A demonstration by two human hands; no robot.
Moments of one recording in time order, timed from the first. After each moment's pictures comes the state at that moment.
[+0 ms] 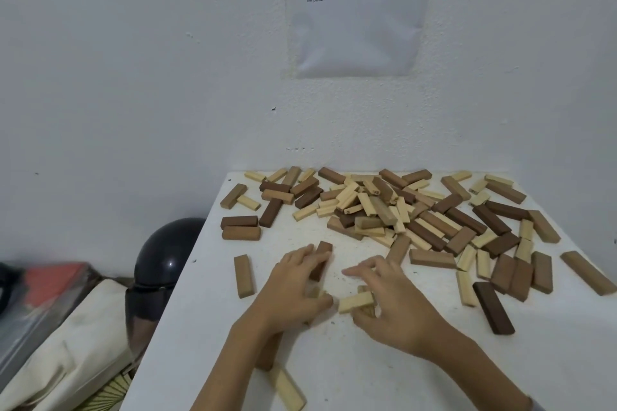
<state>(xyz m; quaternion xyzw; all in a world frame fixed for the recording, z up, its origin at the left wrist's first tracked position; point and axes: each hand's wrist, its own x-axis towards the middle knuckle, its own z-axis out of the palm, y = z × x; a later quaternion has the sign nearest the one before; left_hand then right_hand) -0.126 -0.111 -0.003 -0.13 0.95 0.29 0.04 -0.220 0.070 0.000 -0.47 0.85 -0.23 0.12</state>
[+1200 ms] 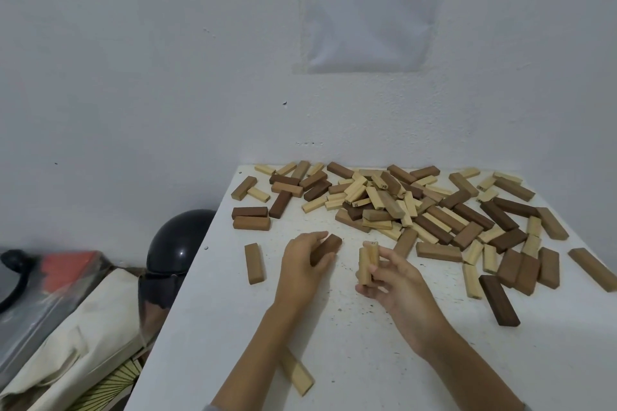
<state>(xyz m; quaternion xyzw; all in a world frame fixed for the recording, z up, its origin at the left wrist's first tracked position) -0.143 -0.093 -0.027 -0.26 0.84 0.40 -0.26 -0.197 0.058 0.005 -0.04 0.57 -0.74 0.35</state>
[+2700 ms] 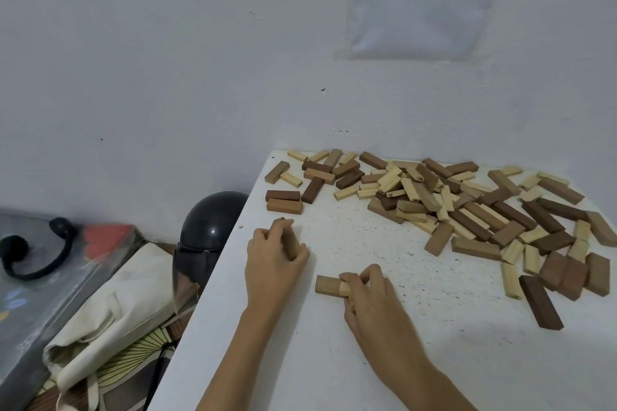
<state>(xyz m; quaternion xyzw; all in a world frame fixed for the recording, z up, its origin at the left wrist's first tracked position) -0.072 -0.136 -0.027 -0.39 0.83 0.29 -0.27 -0.127 0.028 -0.023 -0.43 0.88 -0.19 0.02</state>
